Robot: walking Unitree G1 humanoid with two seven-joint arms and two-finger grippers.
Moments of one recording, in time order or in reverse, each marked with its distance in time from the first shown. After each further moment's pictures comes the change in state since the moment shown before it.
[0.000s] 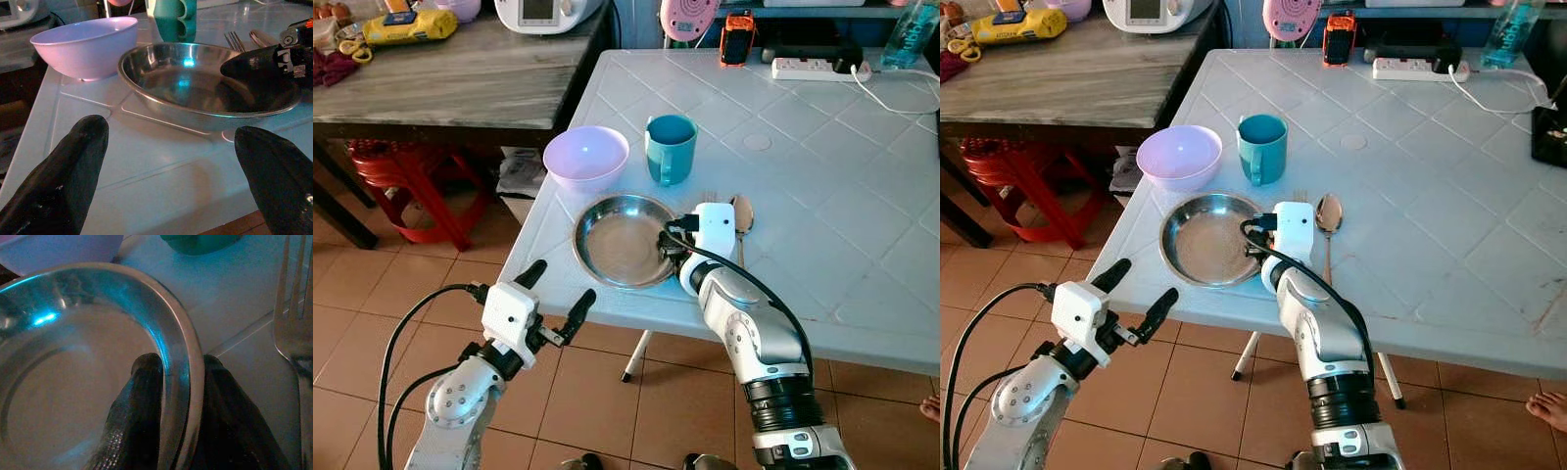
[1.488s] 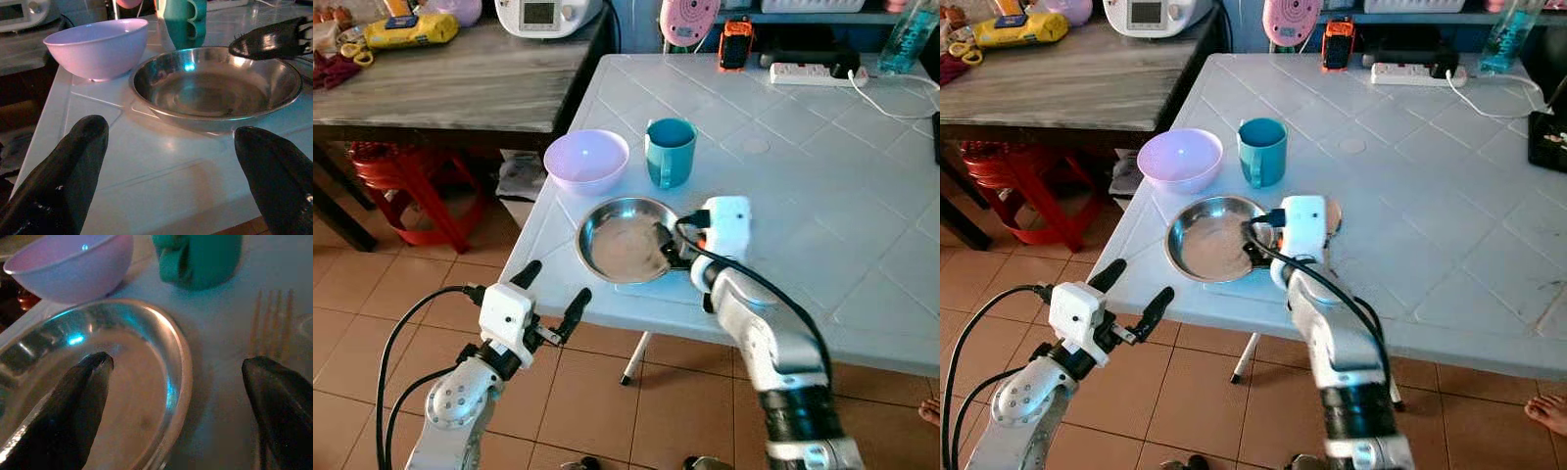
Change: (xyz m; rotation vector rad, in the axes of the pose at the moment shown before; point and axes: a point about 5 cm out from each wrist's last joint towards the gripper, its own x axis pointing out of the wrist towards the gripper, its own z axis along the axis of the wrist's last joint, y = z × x) left arm -0.002 0.003 -0.003 0.000 0.002 0.035; right arm -0.011 -0.004 0.013 -0.072 -0.055 0.016
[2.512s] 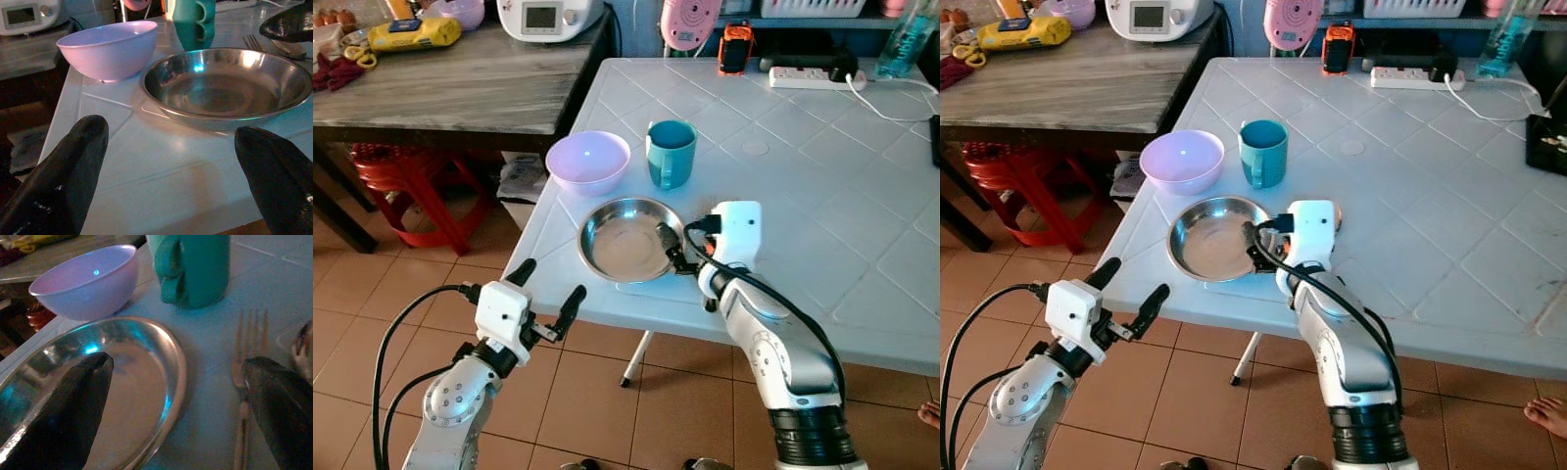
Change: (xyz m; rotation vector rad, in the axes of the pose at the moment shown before) left arm 0.001 0.005 -0.001 0.007 0.006 0.024; right arm -0.020 -0.006 0.004 0.011 -0.073 -0.004
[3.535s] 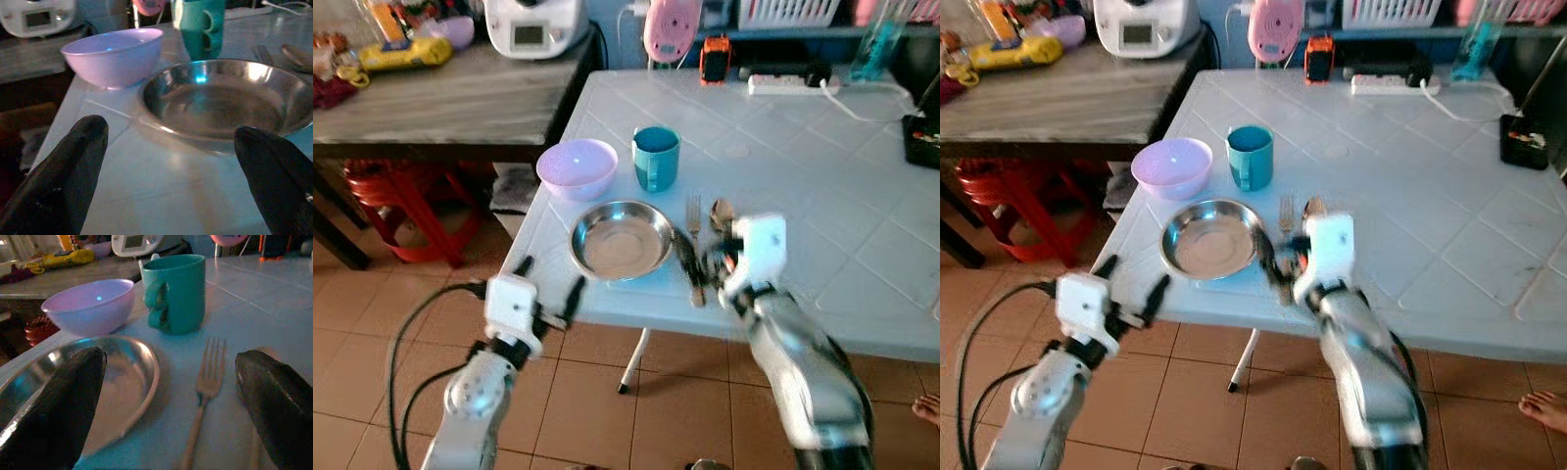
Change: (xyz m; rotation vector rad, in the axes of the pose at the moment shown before) left arm 0.013 -0.010 0.000 -0.031 0.007 0.098; right arm -0.016 -0.011 0.003 -0.083 -0.131 0.077
